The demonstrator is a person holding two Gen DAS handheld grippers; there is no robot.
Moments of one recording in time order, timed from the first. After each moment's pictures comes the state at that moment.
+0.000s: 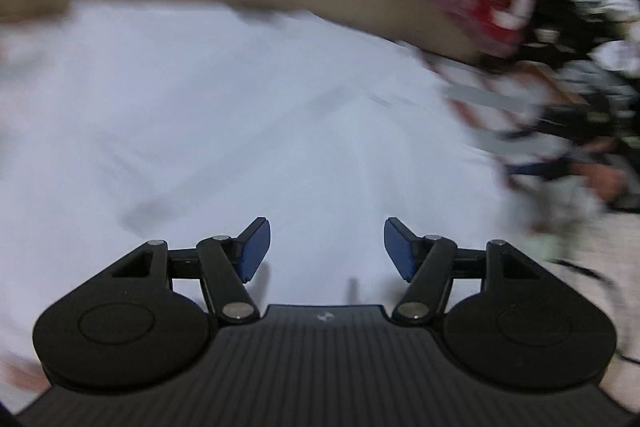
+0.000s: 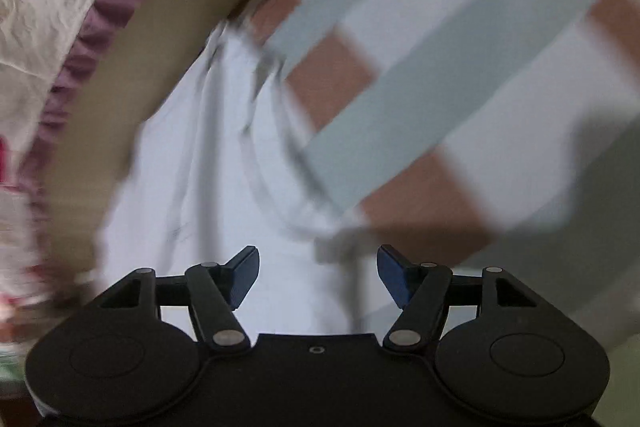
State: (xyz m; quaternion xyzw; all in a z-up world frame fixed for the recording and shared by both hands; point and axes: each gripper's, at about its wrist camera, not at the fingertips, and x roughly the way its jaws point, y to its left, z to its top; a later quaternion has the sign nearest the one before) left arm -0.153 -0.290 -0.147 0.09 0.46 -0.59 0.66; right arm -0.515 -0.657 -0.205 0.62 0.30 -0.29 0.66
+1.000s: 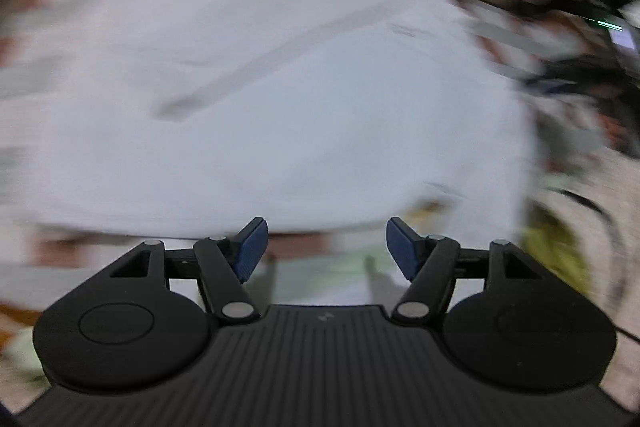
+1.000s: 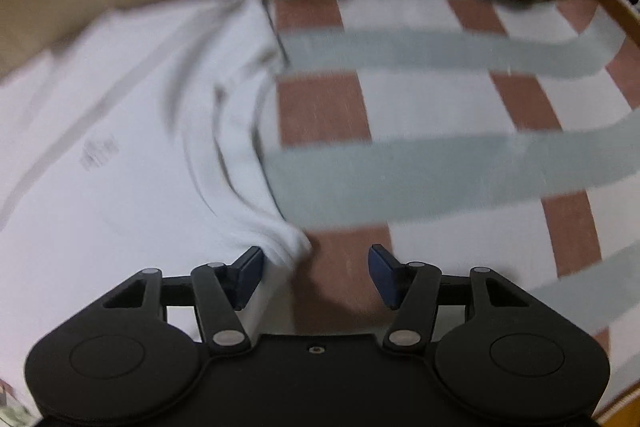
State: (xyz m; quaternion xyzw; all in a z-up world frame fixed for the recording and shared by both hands) left arm -0.175 -0.232 -0.117 0.18 0.48 -0.46 0.72; right arm -0.451 -0.621 -0.170 0.29 0.46 -0.39 0.75
